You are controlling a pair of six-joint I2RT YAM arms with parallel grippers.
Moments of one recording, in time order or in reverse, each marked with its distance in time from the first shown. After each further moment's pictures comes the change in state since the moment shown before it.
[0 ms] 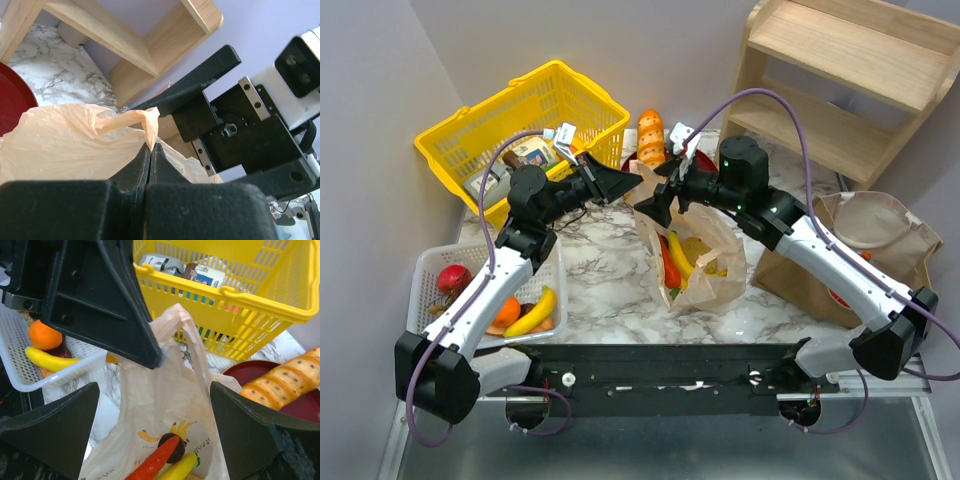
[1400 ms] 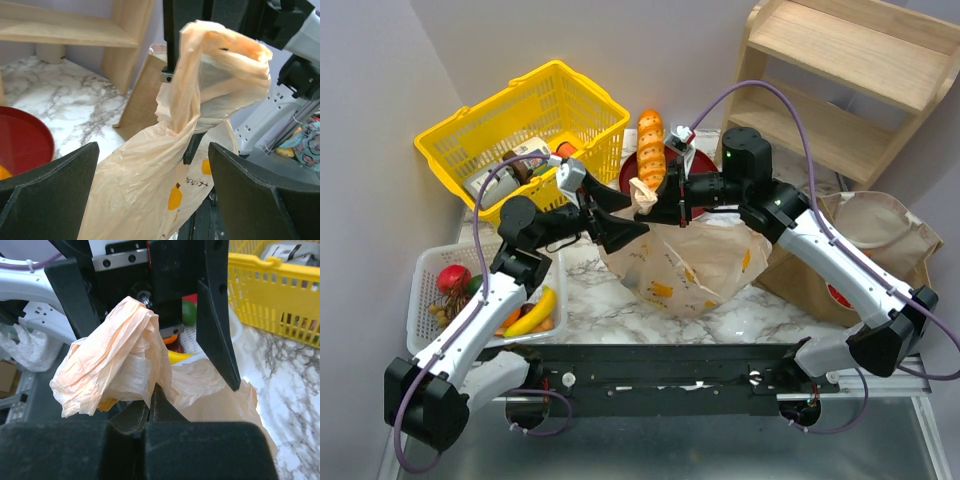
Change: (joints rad) left arm -0.013 -0.161 -0.164 0.119 0.233 0.380; right arm -0.022 0.018 0.066 -0.059 -0.426 0.320
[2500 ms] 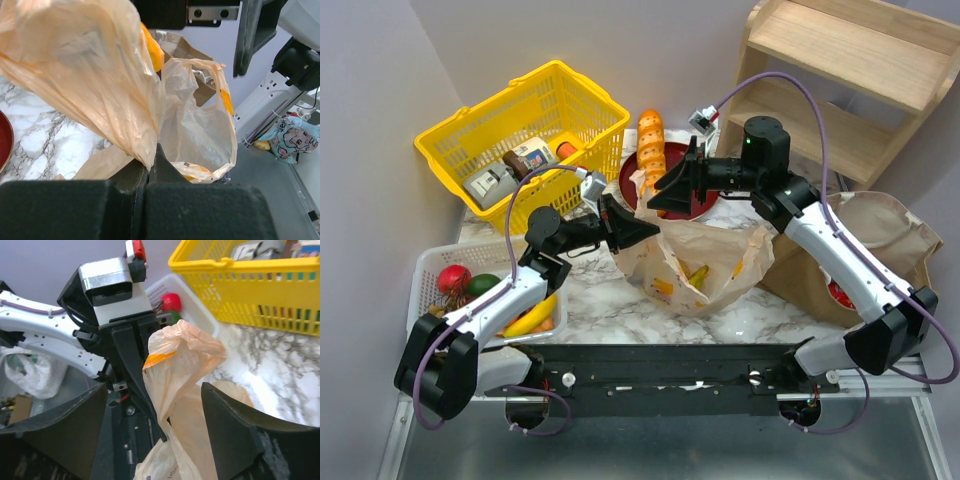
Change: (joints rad) left arm -0.097 0.190 -0.149 0.356 0.000 -0.120; right arm -0.139 0.026 -0.036 0.093 -0.066 0.171
